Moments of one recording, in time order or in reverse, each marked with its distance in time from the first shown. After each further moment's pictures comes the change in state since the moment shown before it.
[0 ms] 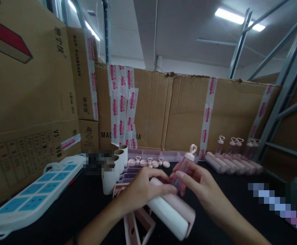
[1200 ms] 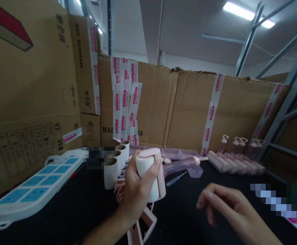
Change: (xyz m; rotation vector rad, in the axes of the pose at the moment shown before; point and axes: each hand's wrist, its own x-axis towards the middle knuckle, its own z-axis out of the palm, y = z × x) left_hand -0.017 0.012 0.025 -0.272 0.703 0.159; right_hand -0.055 -0.014 -0.038 -0.376 -0.094 0.236
